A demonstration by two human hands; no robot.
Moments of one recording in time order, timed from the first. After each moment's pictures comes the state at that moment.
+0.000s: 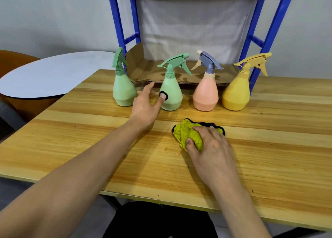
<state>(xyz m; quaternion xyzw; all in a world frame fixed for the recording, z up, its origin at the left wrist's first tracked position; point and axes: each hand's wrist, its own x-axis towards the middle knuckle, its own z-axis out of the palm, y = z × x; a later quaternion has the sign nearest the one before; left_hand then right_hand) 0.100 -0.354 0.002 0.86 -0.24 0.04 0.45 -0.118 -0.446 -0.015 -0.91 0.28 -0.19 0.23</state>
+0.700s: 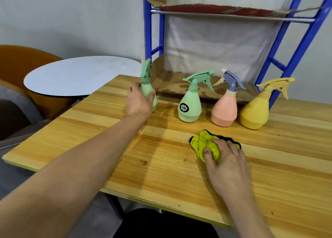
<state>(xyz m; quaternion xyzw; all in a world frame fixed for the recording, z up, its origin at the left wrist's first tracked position) 0.158 -0.310 0.027 0.87 -0.07 0.15 0.47 -0.106 -0.437 -0.015 -0.91 0.31 -0.21 0.19</state>
